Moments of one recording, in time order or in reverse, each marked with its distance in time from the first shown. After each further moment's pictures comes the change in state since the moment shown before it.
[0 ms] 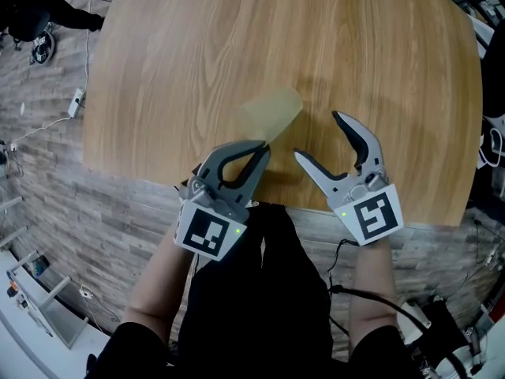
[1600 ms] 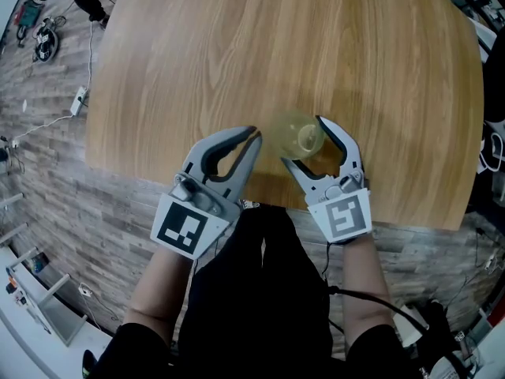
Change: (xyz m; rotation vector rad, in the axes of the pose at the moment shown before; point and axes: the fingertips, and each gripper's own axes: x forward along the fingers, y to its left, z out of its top) left arm -0.018 0.039 0.021 -0.316 -0.084 0.099; right arm 0.029 0.019 -0.012 -0.061 0.007 -0.053
